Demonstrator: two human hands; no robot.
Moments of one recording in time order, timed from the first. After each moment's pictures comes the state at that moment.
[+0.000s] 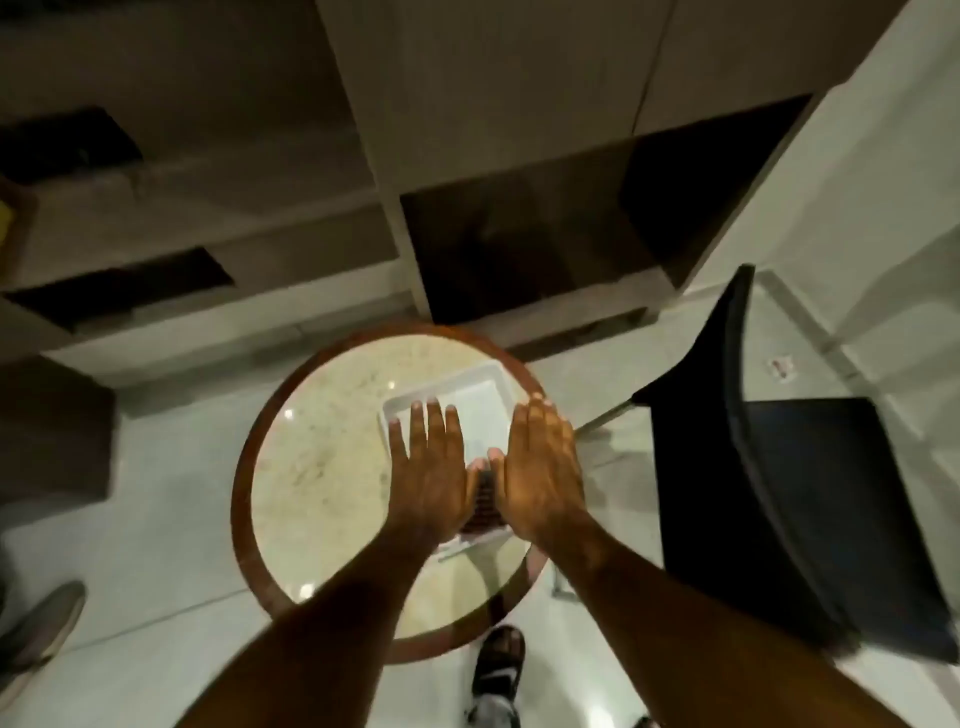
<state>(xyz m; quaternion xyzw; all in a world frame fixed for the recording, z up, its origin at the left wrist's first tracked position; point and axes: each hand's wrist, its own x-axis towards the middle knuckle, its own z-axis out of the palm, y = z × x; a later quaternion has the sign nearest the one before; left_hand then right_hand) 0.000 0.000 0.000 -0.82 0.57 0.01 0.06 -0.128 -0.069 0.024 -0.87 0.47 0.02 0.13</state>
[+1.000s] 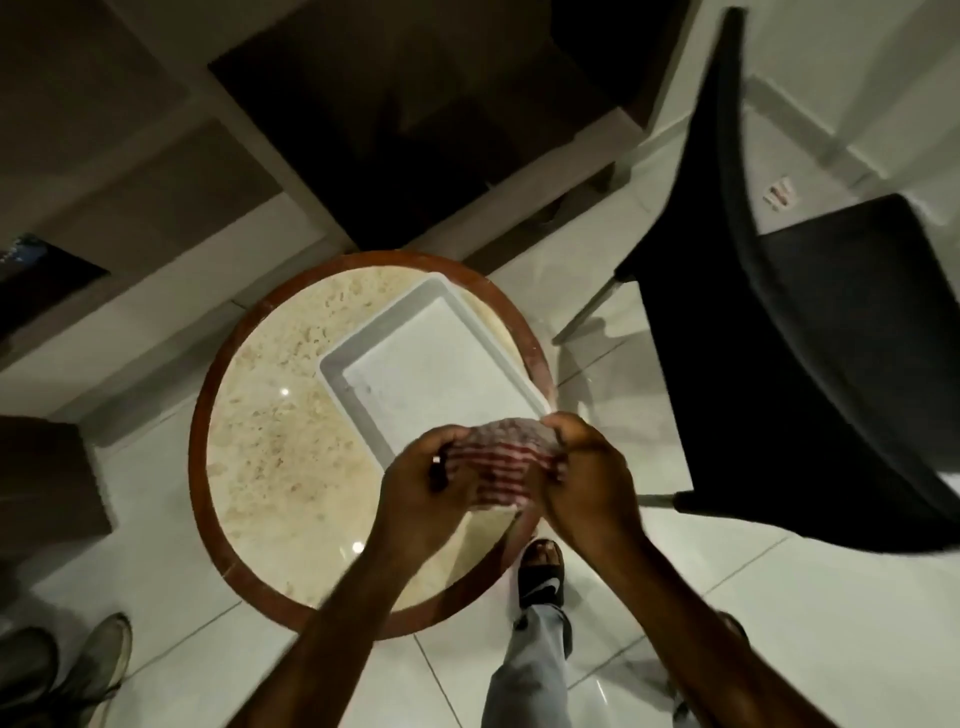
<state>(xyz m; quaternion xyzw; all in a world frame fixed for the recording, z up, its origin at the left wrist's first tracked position) -0.040 0.020 -0.005 -0.73 0.41 0.43 -0.33 -0.211 -0.032 -0.019 -0.63 0.62 -0.12 0.45</state>
